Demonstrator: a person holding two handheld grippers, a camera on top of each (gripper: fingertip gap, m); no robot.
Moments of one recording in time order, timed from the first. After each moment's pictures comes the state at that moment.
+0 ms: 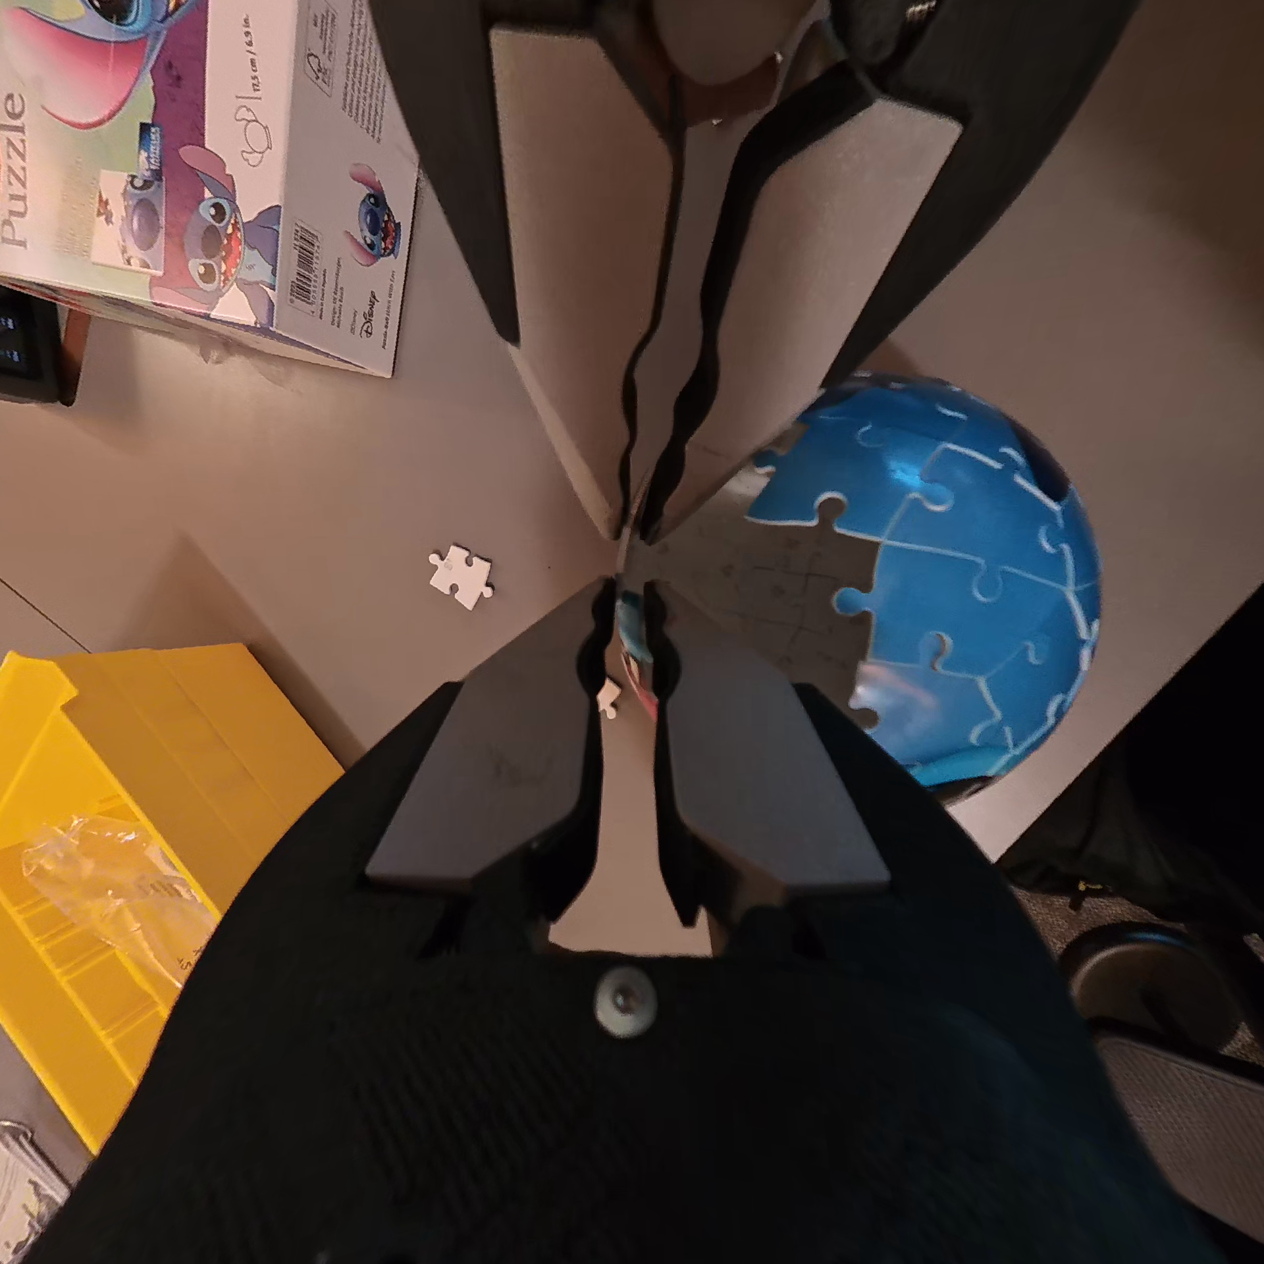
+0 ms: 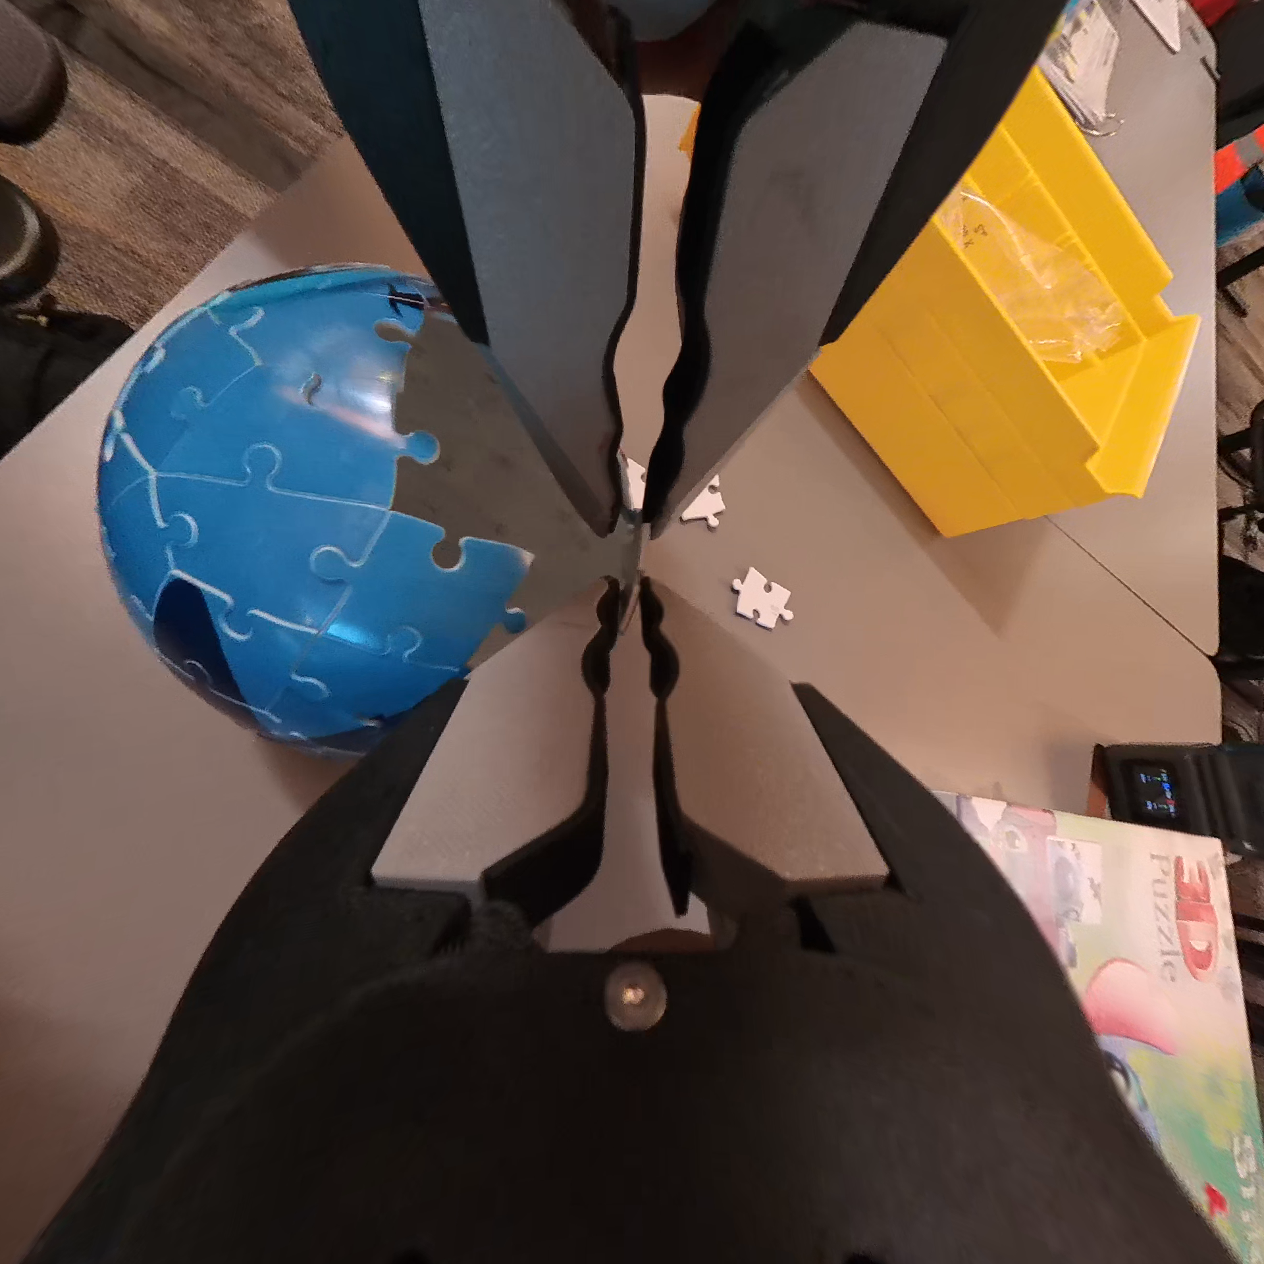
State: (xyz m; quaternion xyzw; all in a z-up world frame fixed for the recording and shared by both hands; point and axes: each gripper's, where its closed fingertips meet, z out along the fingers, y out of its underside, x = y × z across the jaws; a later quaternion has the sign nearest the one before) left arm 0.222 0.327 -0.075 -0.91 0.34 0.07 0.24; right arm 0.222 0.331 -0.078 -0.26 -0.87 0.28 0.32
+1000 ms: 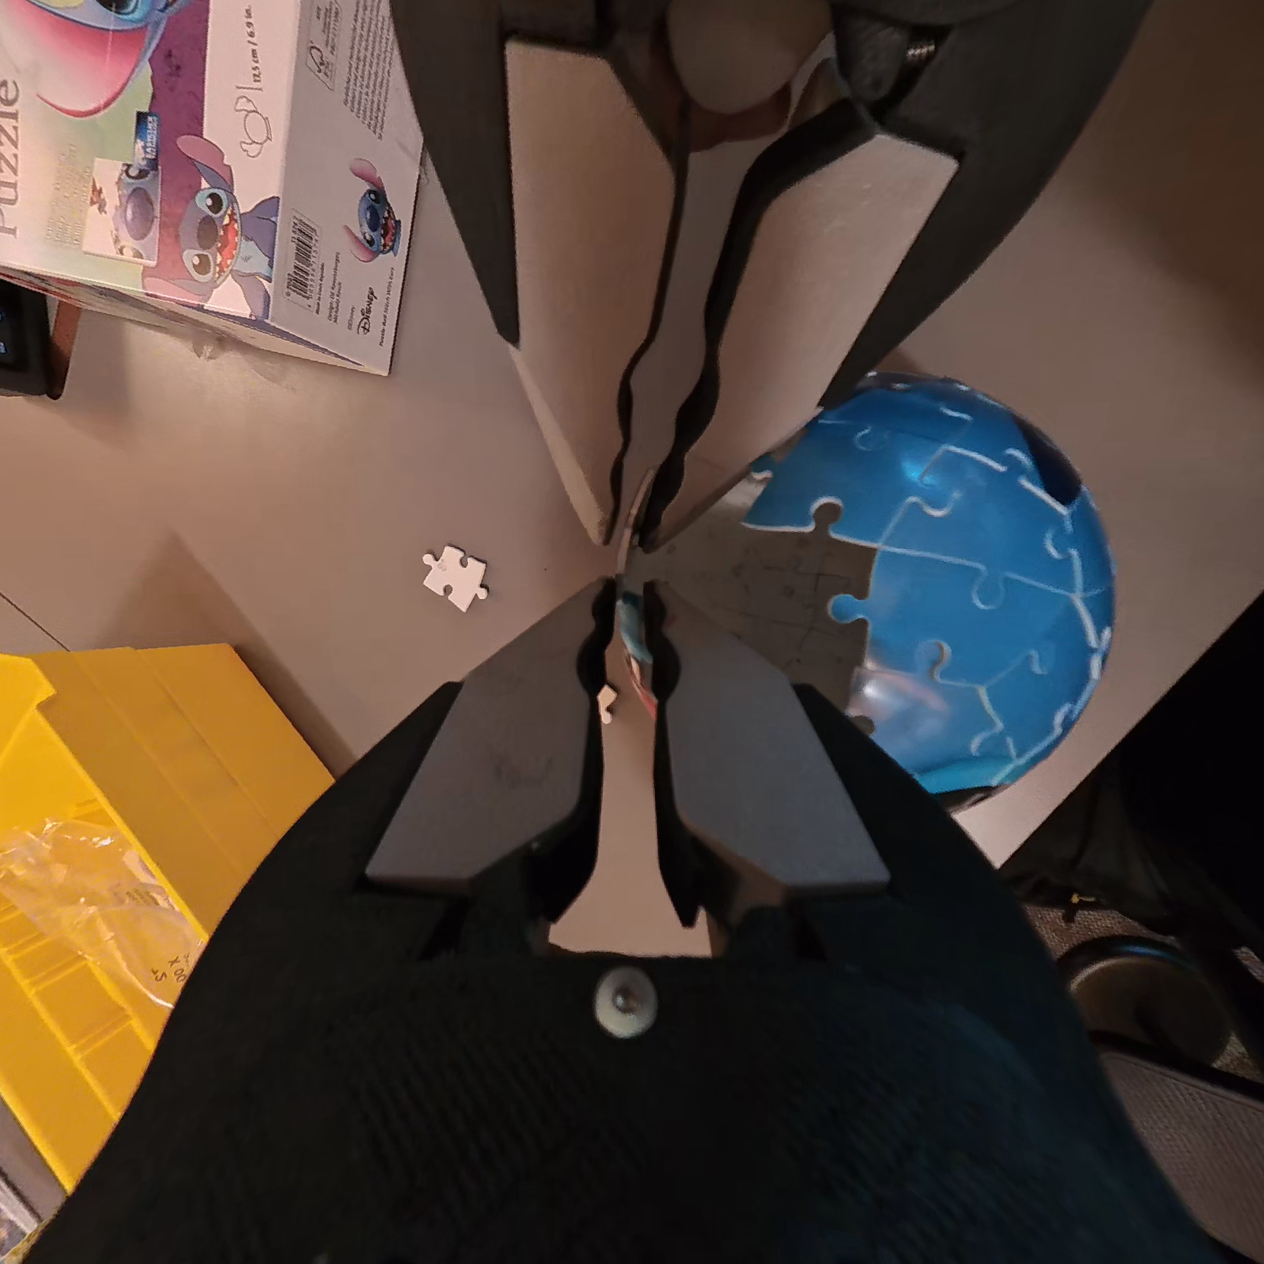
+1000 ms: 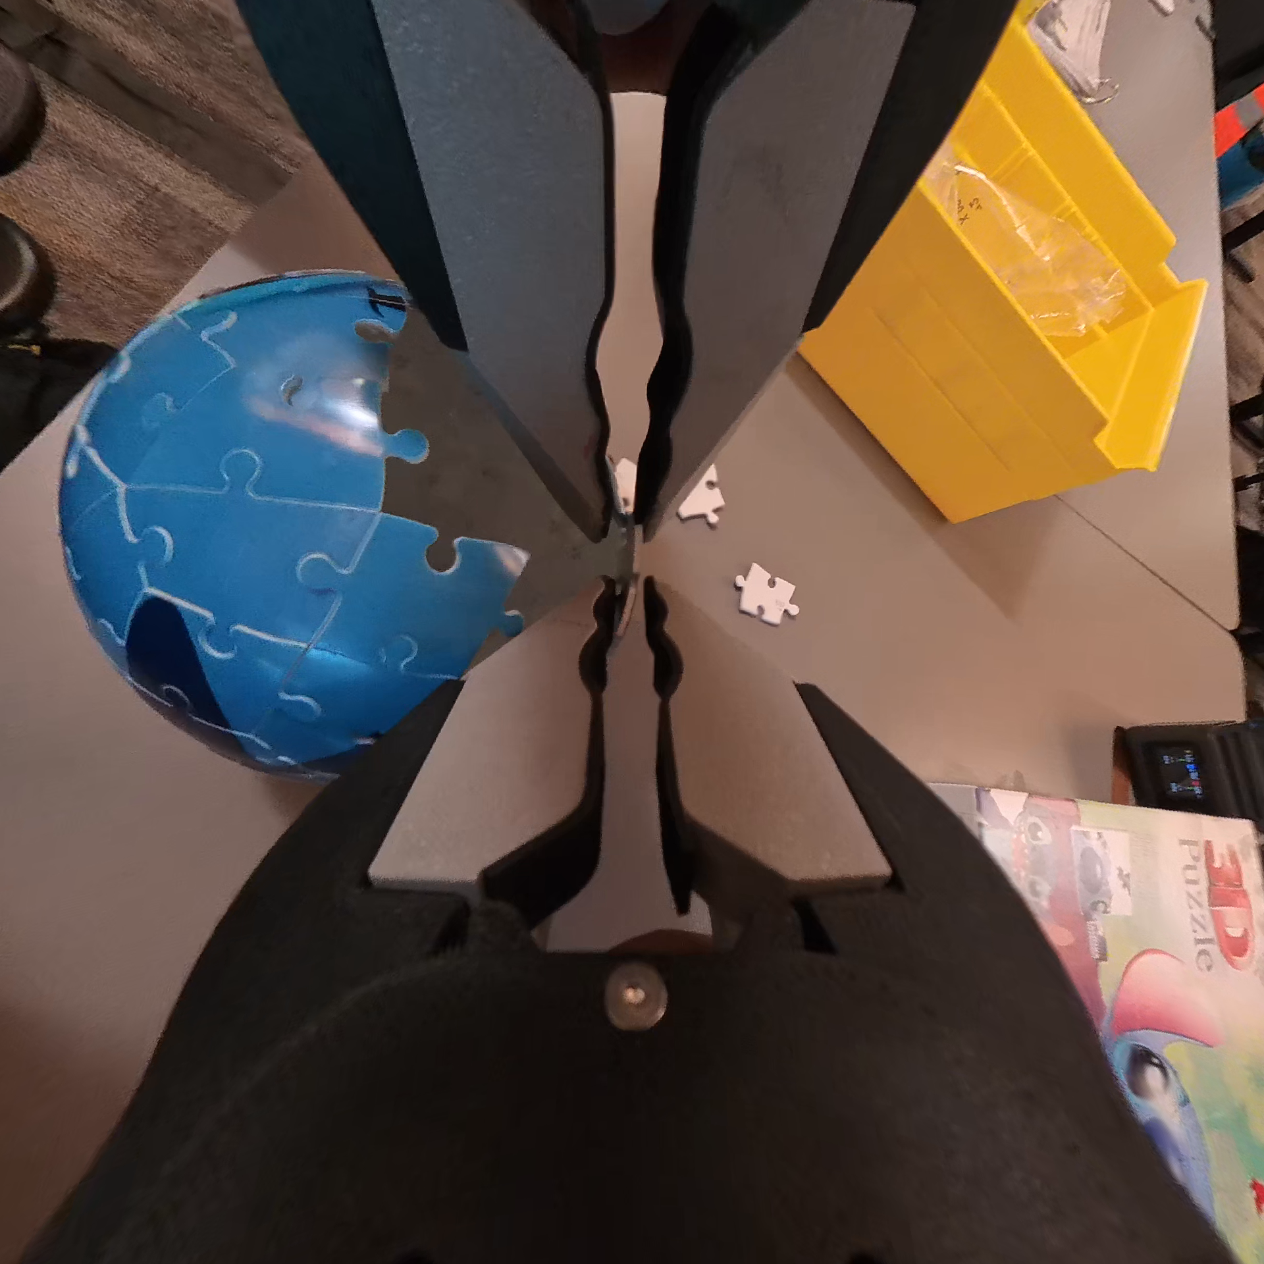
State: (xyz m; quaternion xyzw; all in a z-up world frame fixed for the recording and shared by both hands) left arm 0.221 0.327 -0.078 -0.91 0.34 0.06 0.25; right arm 0.218 0.331 -0.082 -0.28 -0.86 0.28 0.32
